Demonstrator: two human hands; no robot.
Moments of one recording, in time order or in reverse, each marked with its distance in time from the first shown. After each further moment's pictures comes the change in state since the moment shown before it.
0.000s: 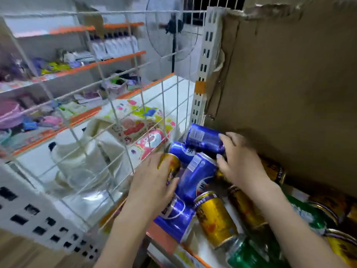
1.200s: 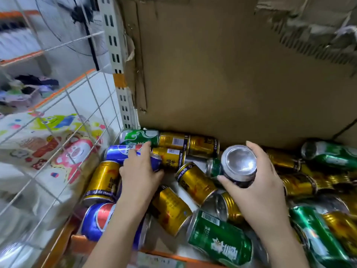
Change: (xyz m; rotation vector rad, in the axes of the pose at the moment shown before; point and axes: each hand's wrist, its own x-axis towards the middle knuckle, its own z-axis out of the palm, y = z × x) left_hand 0.056 0.069 0.052 -0.136 -0.205 -0.109; right_hand -0.141 0.010 -0.061 0.332 0.411 0.587
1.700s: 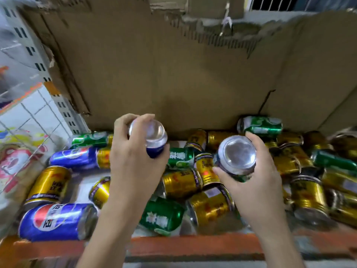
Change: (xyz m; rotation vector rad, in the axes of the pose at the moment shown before) left_hand -0.086 0.129 -0.036 -0.381 0.419 0.494; right_hand -0.041 0.054 -0.096 0.037 0.195 0.008
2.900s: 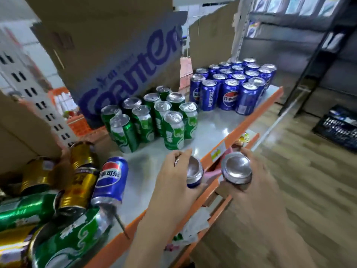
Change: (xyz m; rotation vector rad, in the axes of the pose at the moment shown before) left_hand -0.219 0.557 0.407 -0.501 -0.935 0.450; right_hand -0.074 0.450 -0.502 -0.350 0.414 0.491
